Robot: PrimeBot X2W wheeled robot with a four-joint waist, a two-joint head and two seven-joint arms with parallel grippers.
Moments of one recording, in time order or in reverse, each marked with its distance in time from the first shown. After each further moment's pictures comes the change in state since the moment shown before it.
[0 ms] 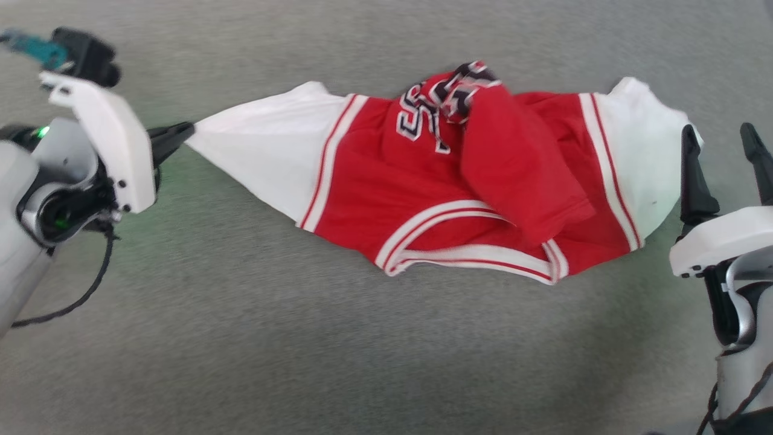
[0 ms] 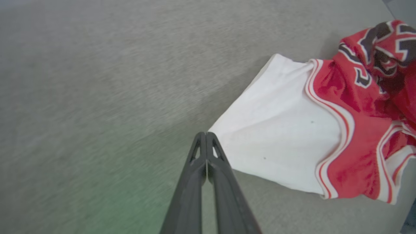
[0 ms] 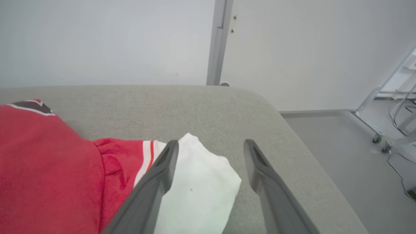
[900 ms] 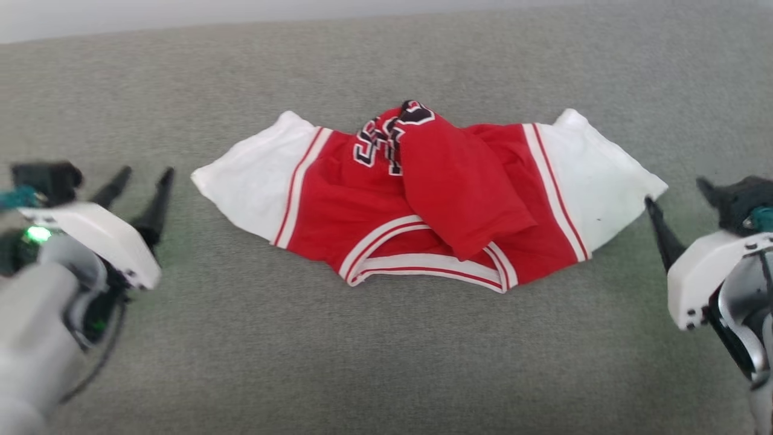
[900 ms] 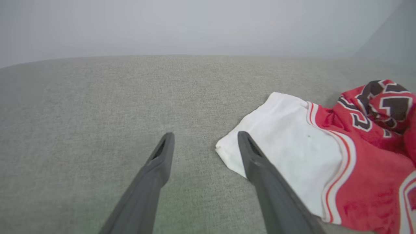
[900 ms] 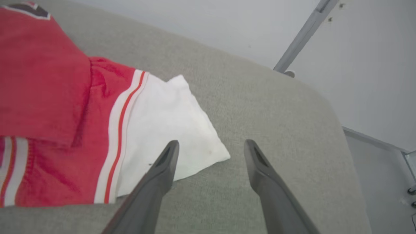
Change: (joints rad) left arm 0.274 -0.042 0.058 0.165 0.070 0.051 -0.605; right arm 0.078 -0.231 0.233 -0.073 0.045 0.000 0.286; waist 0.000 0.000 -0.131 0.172
